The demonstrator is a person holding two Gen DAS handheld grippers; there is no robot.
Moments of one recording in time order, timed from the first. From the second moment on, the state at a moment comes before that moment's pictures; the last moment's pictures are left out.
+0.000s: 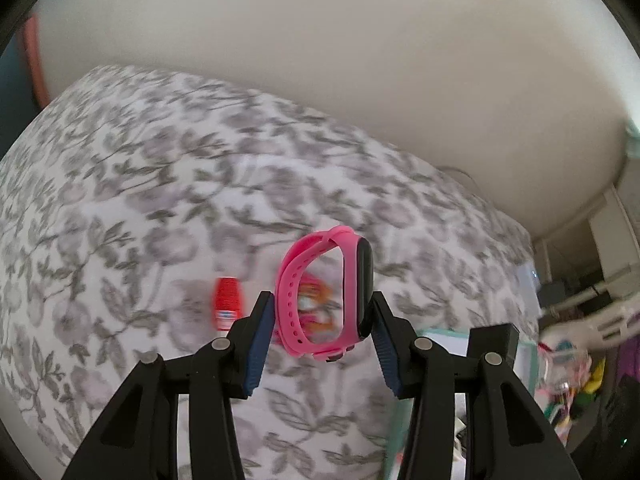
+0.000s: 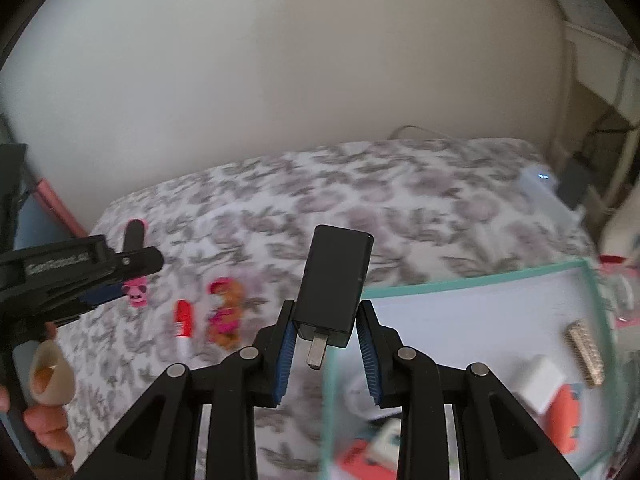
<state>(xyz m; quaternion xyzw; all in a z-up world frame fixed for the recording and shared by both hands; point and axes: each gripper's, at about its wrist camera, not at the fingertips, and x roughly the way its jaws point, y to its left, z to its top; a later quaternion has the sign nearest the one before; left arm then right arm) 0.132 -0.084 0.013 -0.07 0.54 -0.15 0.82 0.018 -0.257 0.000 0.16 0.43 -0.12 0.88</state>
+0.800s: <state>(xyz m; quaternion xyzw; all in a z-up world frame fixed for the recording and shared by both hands) 0.058 -0.237 -0.037 0.06 0.55 -0.28 0.79 -0.049 -0.371 -0.045 0.17 0.48 -0.29 0.81</state>
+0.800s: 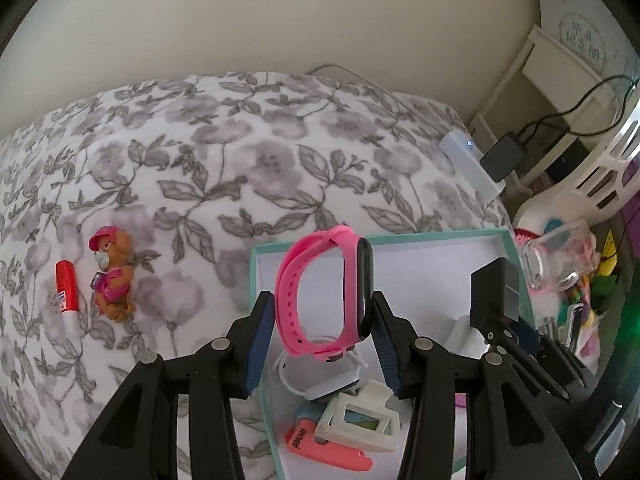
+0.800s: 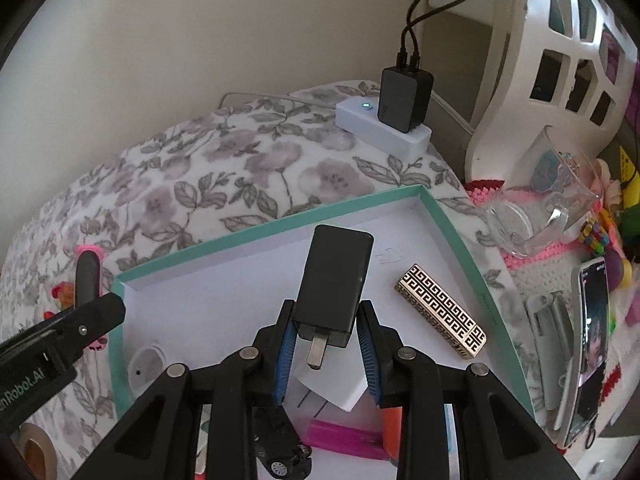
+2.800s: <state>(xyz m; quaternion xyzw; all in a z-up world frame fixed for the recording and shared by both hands) 0.178 -0.019 -0.095 -0.07 0.63 -0.05 0.77 0.099 -0.163 -0.072 0.04 0.51 -0.05 0.85</state>
